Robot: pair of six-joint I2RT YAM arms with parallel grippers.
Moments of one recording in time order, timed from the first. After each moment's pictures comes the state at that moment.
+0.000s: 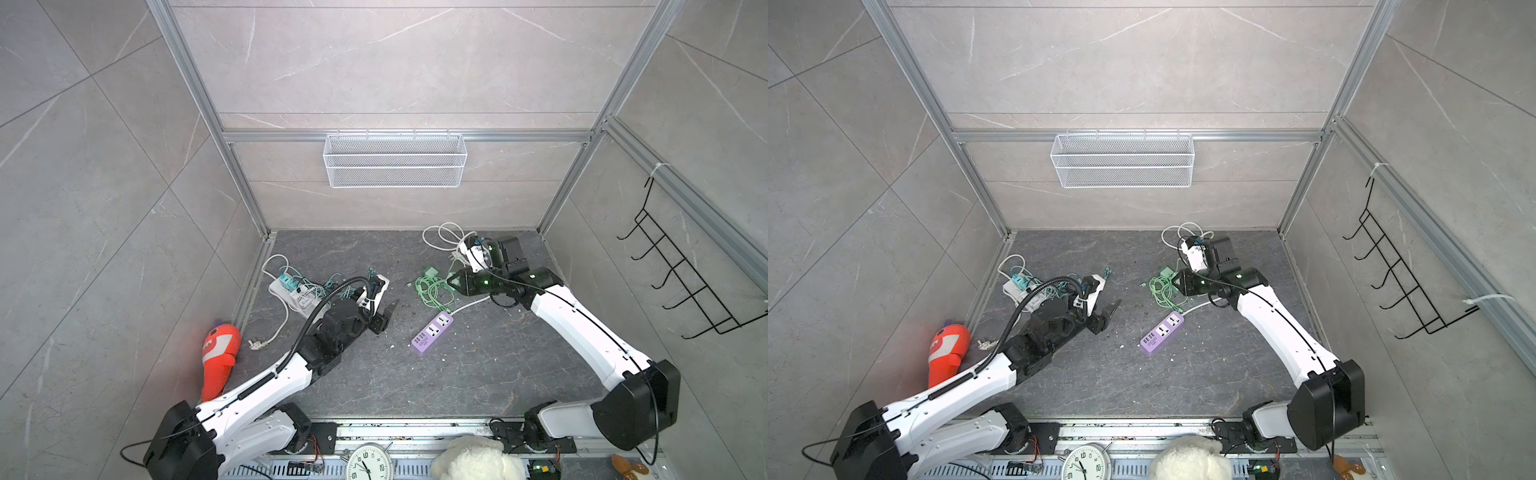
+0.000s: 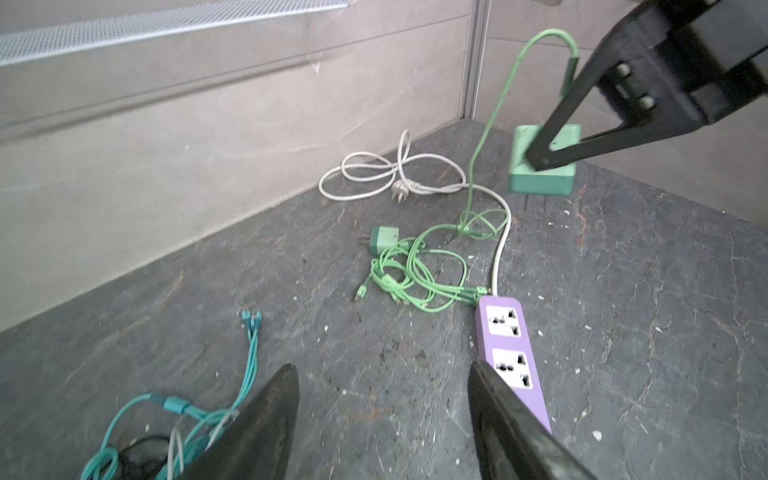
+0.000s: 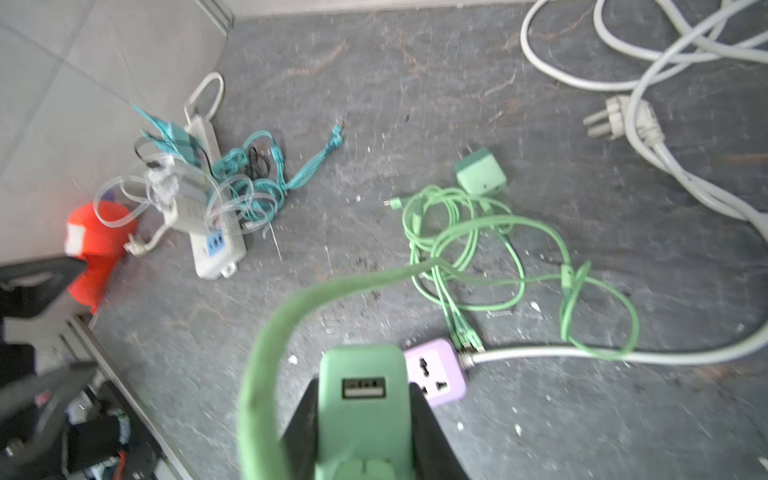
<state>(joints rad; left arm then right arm) -0.75 0.99 0.59 0.14 -0.08 0.04 0.36 1.36 1.19 -0.63 -0.34 0.16</state>
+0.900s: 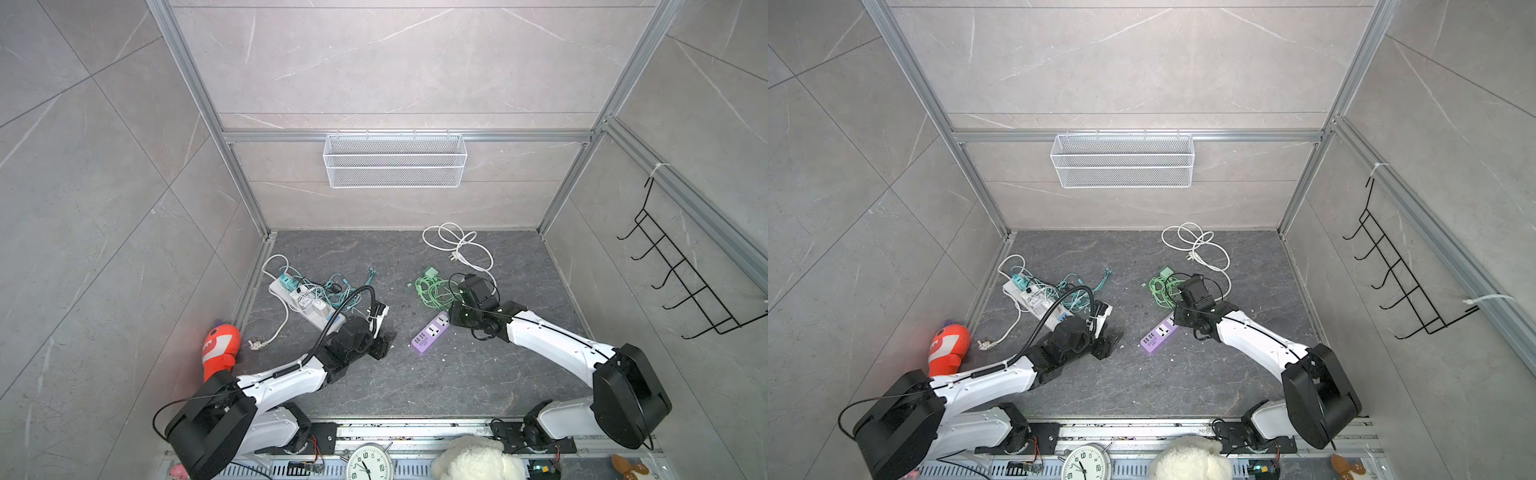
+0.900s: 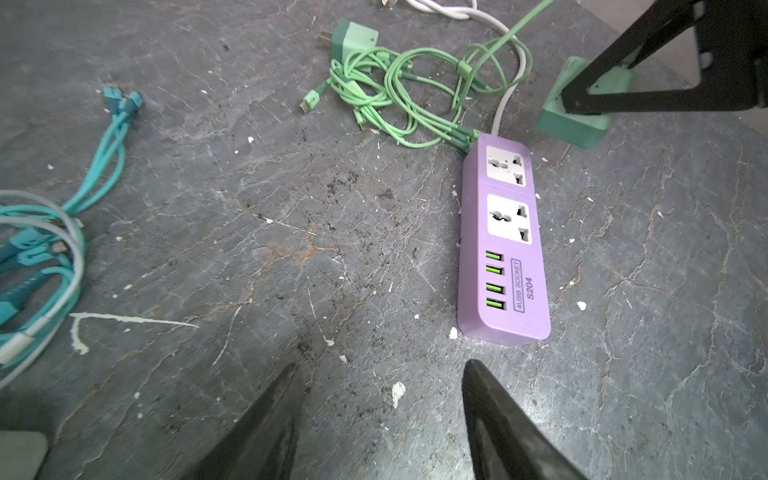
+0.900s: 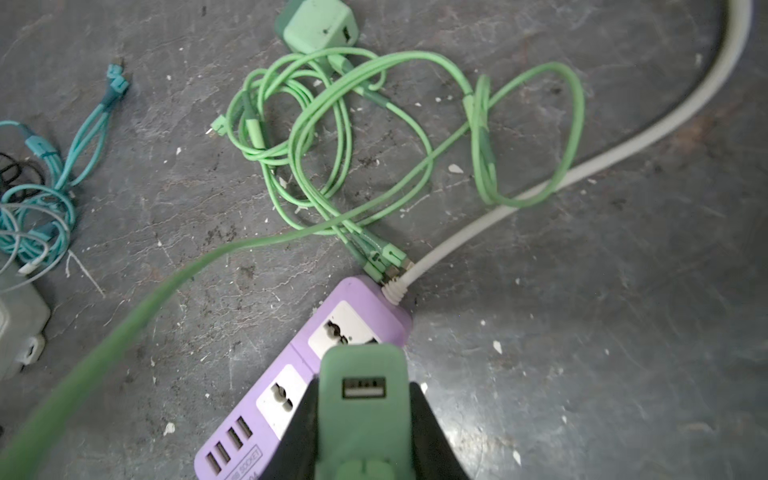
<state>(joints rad) -0.76 1.25 0.43 0.25 0.02 -0.19 0.57 1.41 0.86 -0.42 0.15 0.66</state>
